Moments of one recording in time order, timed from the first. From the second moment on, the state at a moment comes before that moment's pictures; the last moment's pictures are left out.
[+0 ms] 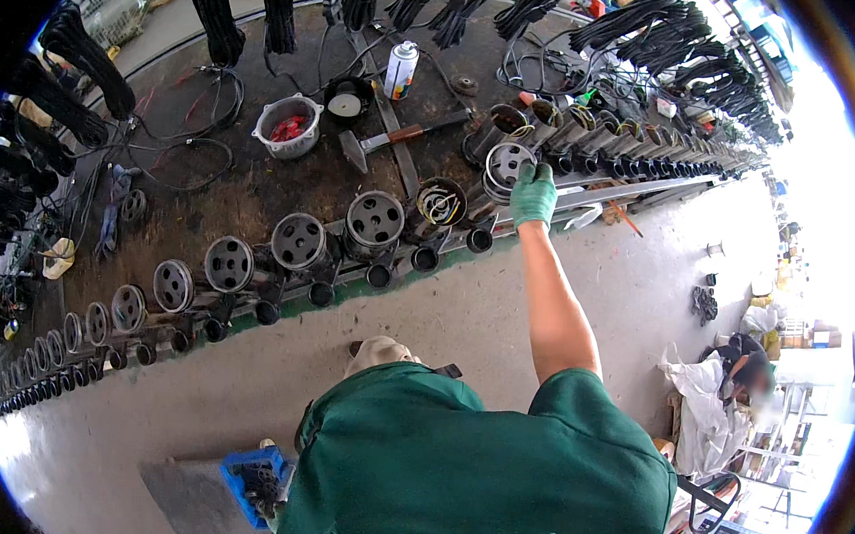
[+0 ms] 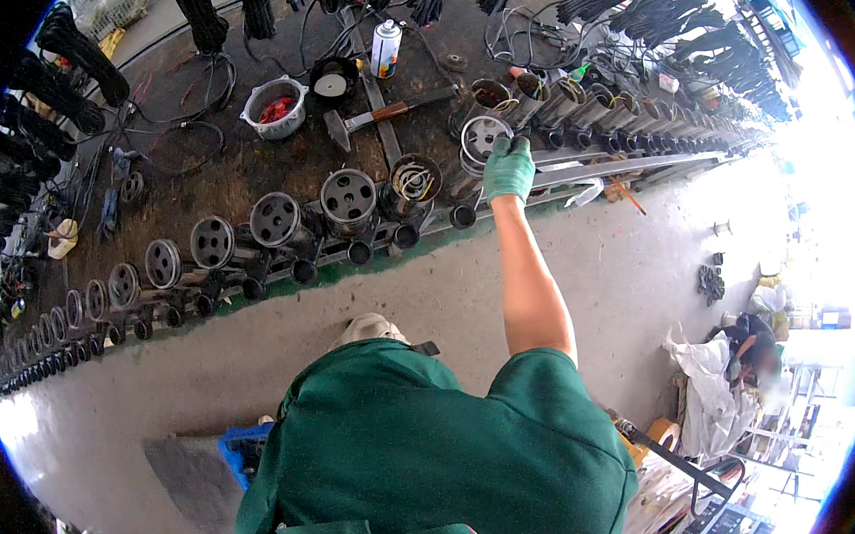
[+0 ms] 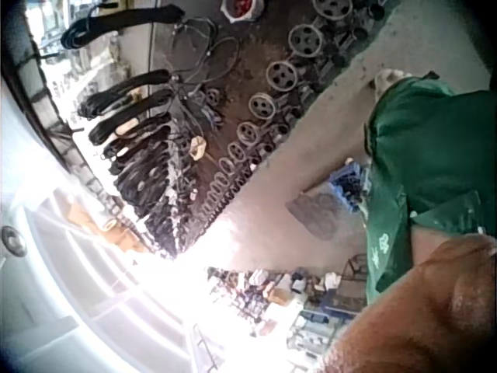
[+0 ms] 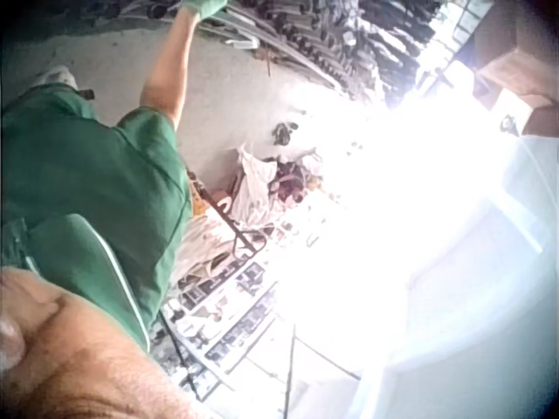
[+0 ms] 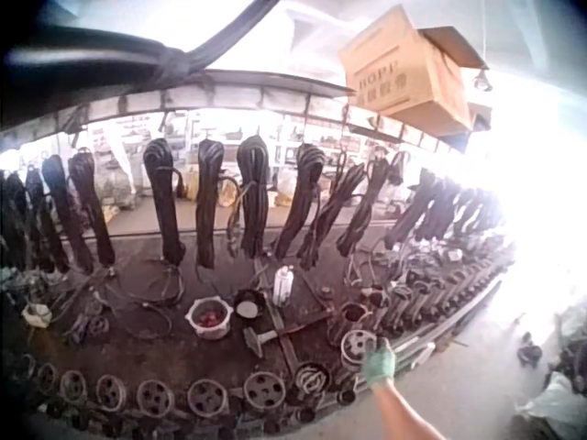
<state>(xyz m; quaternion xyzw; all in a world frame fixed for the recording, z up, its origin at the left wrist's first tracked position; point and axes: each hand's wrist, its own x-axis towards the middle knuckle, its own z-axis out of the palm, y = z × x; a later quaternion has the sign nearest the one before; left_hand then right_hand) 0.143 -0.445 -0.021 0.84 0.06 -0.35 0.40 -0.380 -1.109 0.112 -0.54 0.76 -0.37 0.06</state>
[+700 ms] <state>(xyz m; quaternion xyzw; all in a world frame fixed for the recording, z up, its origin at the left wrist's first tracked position) 0.117 -0.414 -0.016 0.81 0.09 -0.35 0.45 -0.329 -1.081 0.161 -0.78 0.55 -0.31 0.00</state>
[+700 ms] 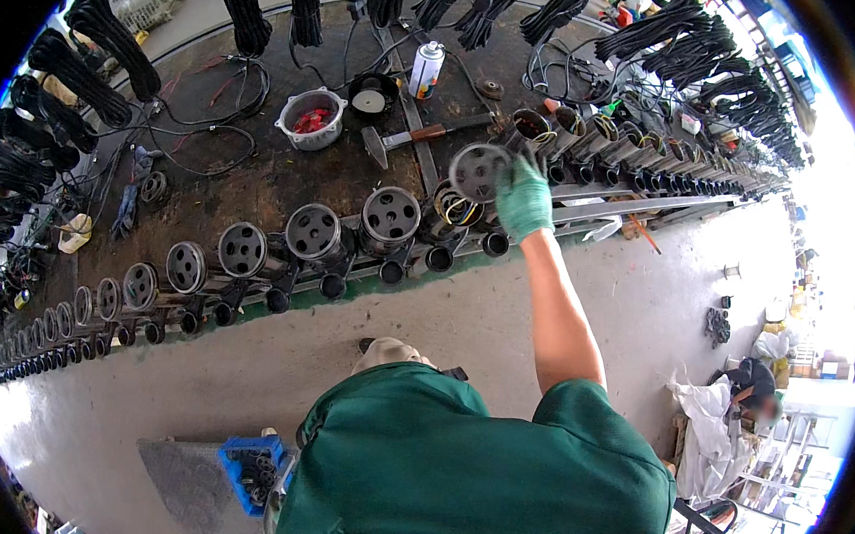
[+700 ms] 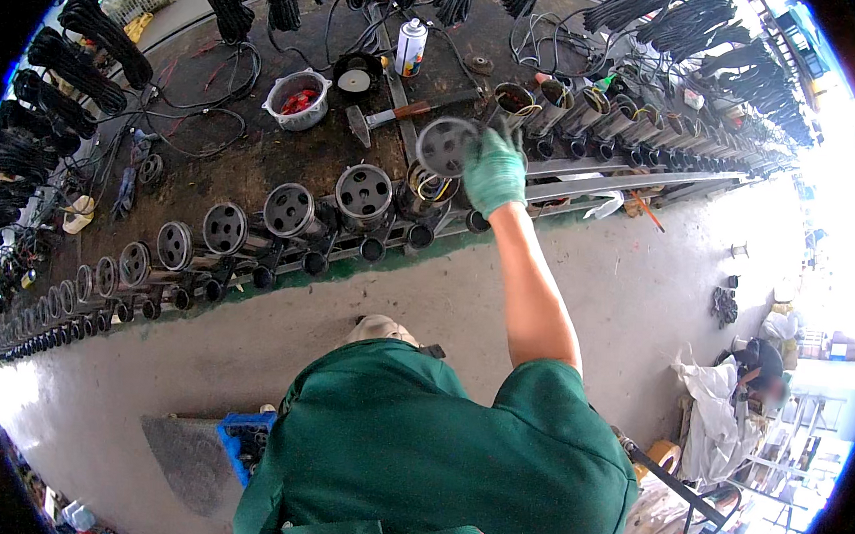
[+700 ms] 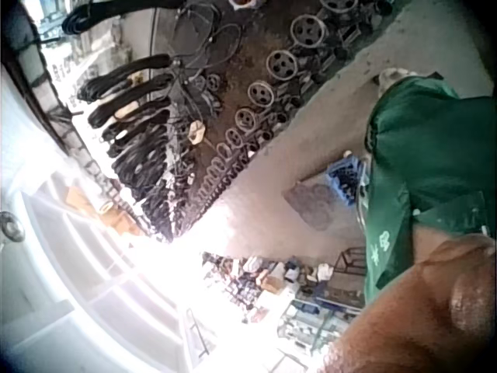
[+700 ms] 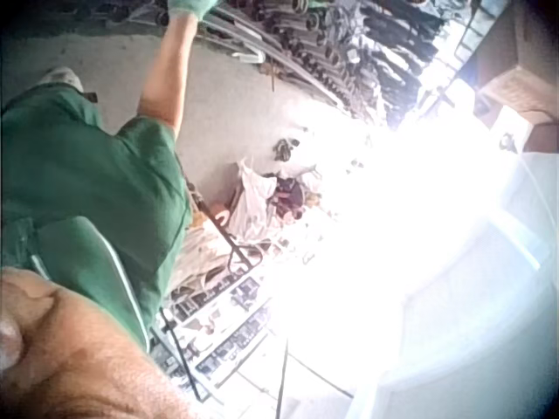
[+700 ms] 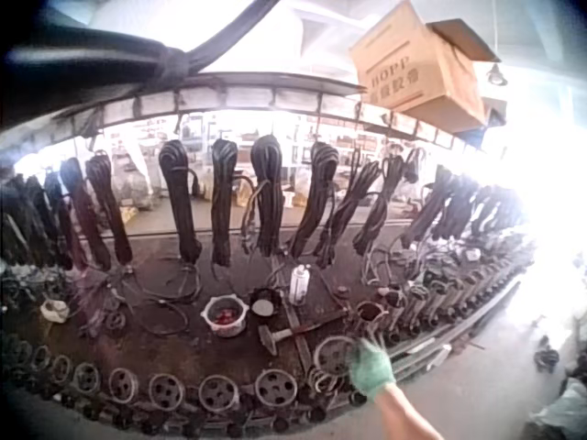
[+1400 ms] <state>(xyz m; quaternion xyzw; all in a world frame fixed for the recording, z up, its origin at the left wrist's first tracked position) 0.046 -0.312 0.003 0.81 0.16 -0.24 0.51 -0.233 -1.115 0.190 -0.79 0.60 0.11 0.09</state>
